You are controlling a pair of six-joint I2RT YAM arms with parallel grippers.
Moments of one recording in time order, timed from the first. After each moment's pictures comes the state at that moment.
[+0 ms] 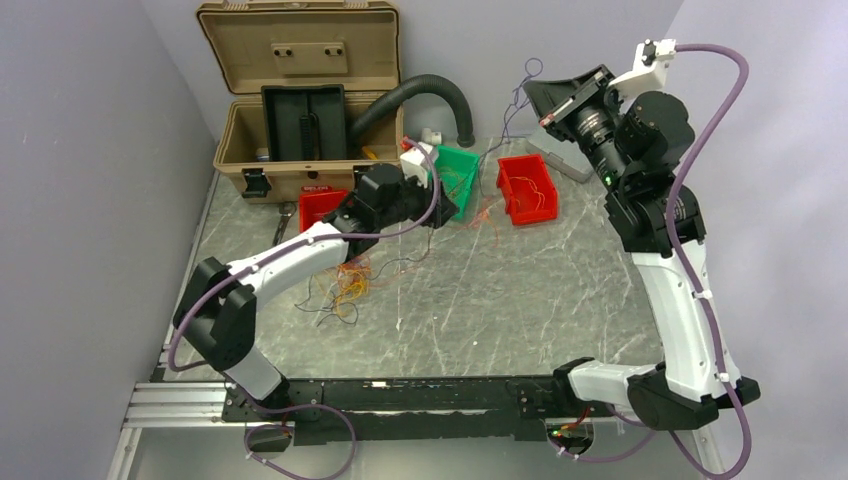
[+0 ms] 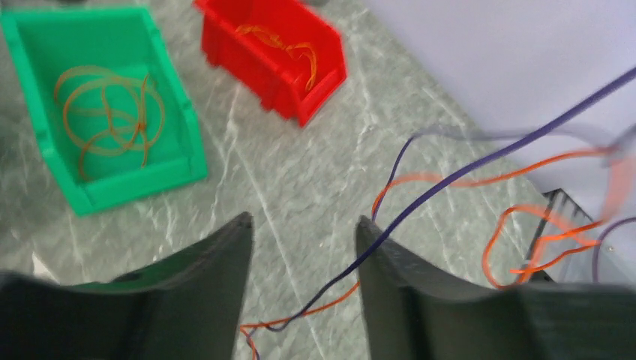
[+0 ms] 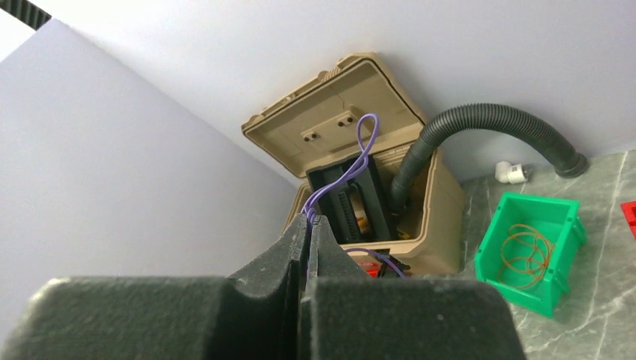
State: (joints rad) left arm -0.71 1.58 1.23 0.14 0.23 -0.31; right arm 0.37 1.22 1.79 -0.46 0.02 0.75
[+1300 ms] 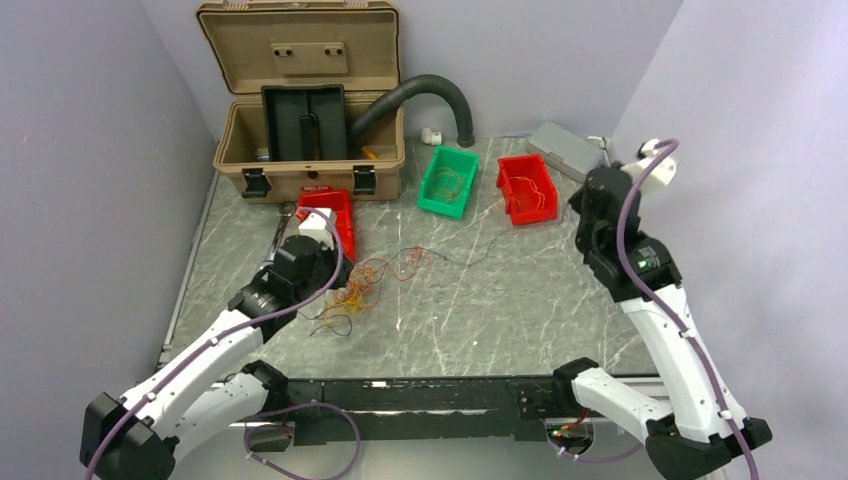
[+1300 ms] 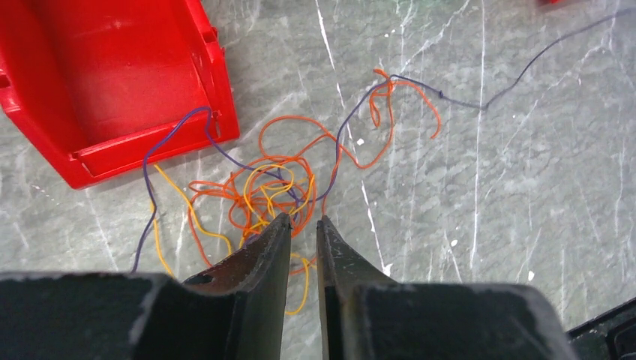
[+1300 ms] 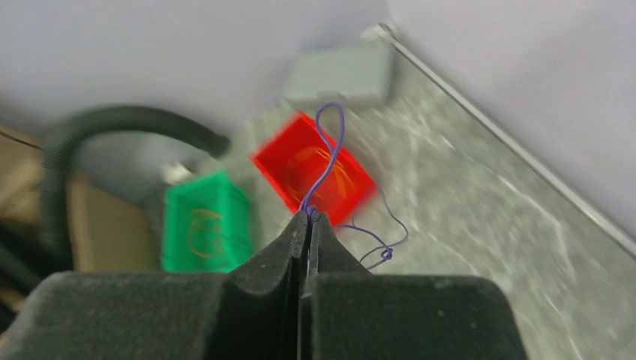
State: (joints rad) left arm -0.55 0.88 0.60 -0.23 -0.11 -0.43; right arm 0.37 0.98 1.35 -0.60 0.75 0.56
